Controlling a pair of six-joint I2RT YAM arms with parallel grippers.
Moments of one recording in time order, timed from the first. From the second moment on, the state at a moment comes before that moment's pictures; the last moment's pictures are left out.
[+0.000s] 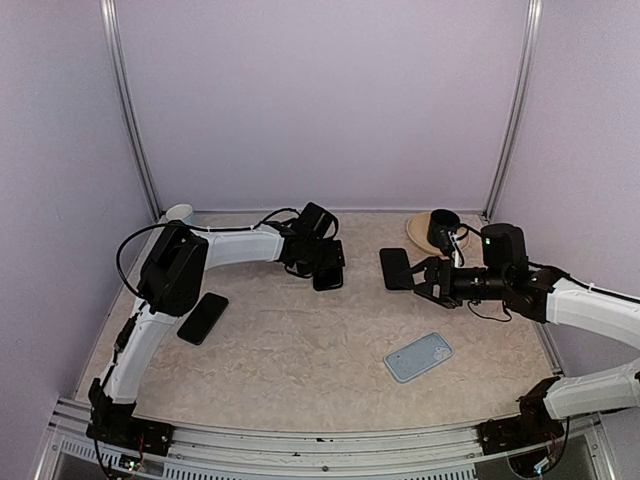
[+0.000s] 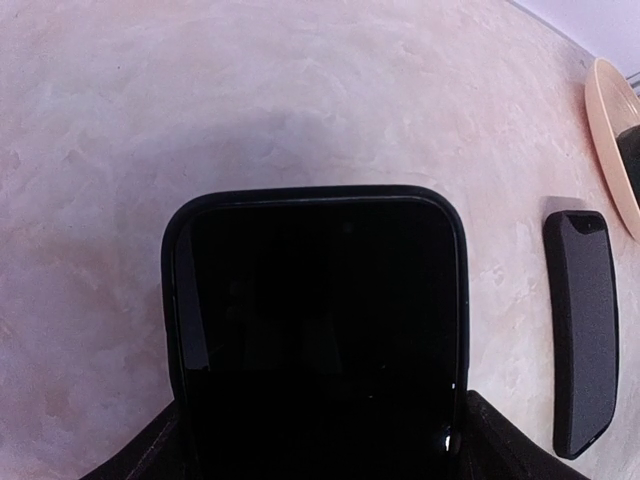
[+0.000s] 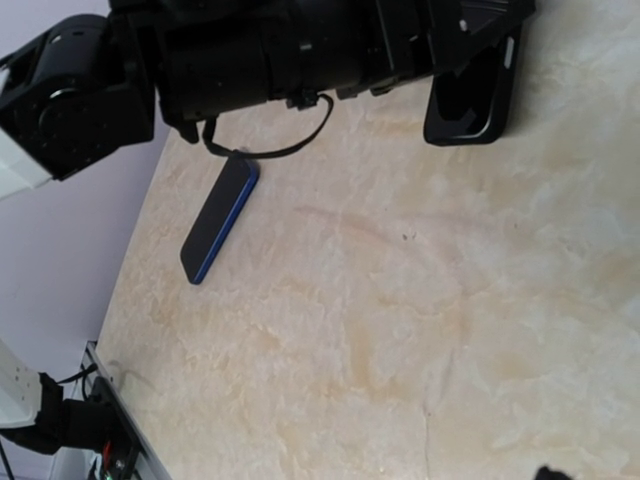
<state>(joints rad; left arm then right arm) -0.73 2.48 2.00 -0.35 -0.12 -0.72 0.50 1.11 0.64 -0.01 -0.53 0.68</state>
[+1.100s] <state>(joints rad) -0.74 2.48 2.01 -0.38 -0.13 -0.72 0.50 1.13 0.64 0.01 -0.53 0.68</state>
